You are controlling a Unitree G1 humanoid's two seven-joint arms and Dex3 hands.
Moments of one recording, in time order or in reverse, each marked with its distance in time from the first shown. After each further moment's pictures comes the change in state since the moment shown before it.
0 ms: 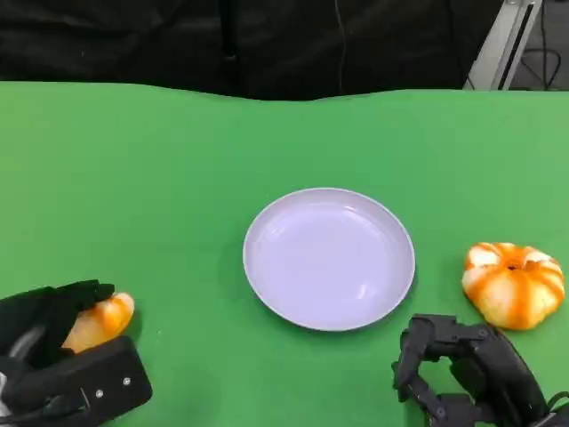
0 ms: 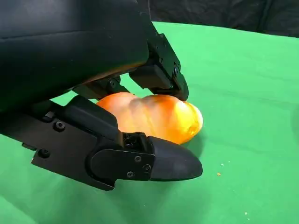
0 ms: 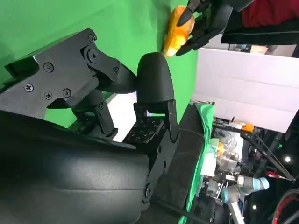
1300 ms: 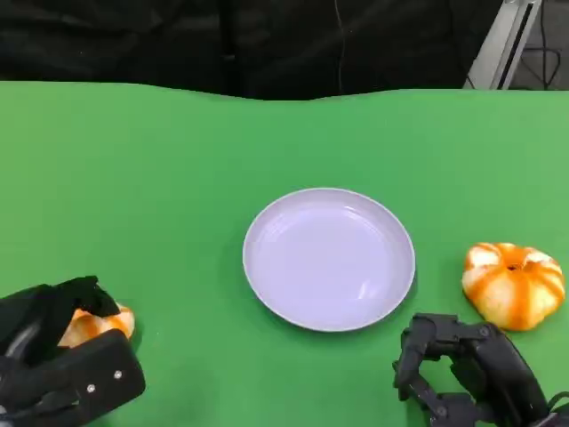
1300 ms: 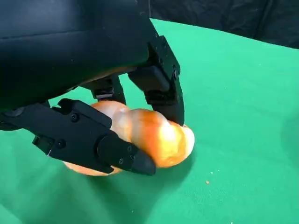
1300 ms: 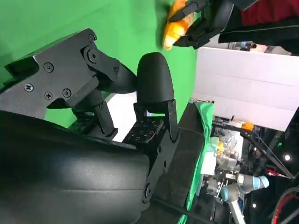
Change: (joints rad) left arm -0.011 0.017 -0.024 0.026 -0.109 -0.020 0.034; right arm 0.000 0.001 0.000 0.000 0.007 0.000 0.000
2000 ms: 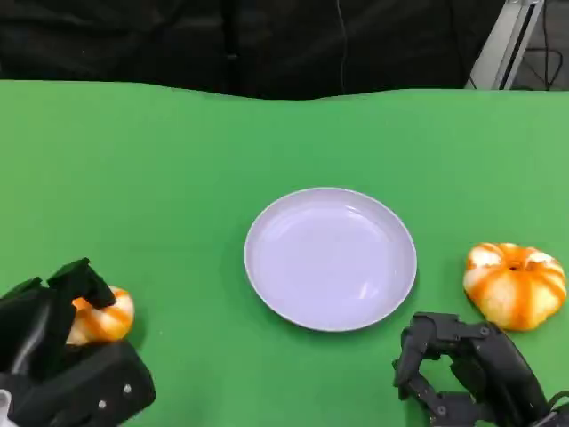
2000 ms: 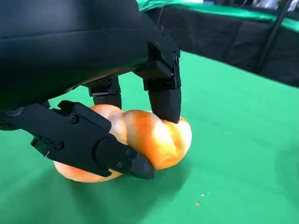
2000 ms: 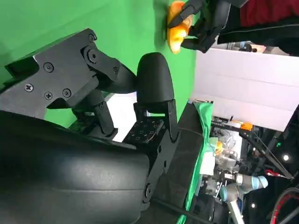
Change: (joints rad) left arm 0.024 -0.048 0.001 0.046 0.011 -0.107 0.232; right arm 0.000 0.001 0.002 -0.004 0.001 0.000 -0.002
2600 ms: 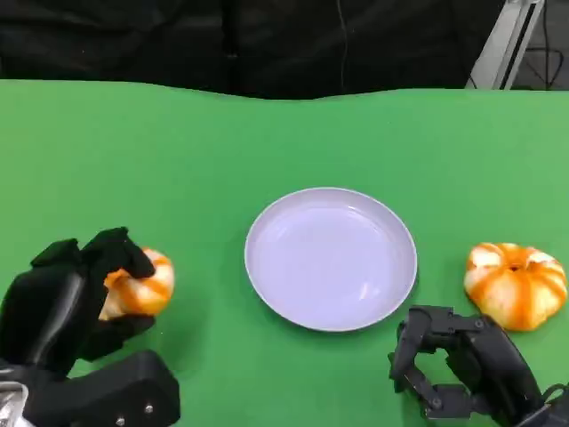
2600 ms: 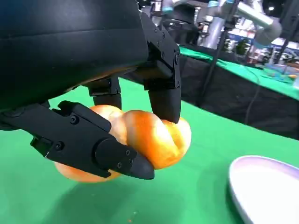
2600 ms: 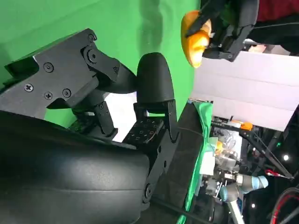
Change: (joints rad) left arm 0.044 -0.006 -0.001 -0.273 0.036 -0.021 -0.009; right arm -0.040 0.008 -0.002 0.045 -0.006 -0.001 -0.008
